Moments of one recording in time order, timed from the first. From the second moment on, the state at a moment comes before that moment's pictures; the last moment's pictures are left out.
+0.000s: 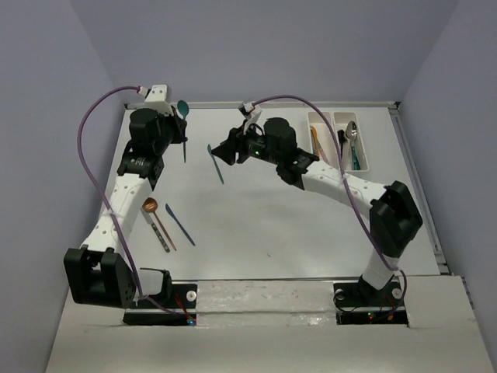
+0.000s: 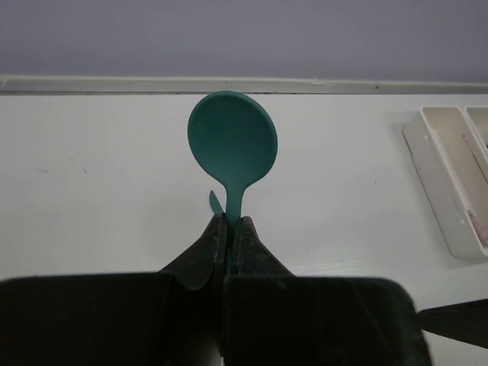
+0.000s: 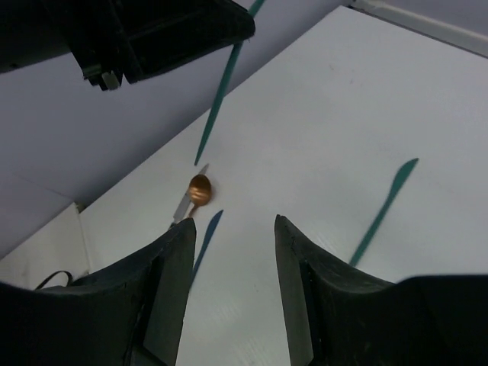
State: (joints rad) left arm -0.13 1.29 1.14 -0.06 0.10 -0.19; right arm 0.74 1.69 1.35 0.26 -0.28 0.33
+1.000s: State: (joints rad) left arm -0.13 1.22 1.03 -0.03 0.13 -0.28; right arm 0.83 2.23 1.92 0.27 -0.37 0.56
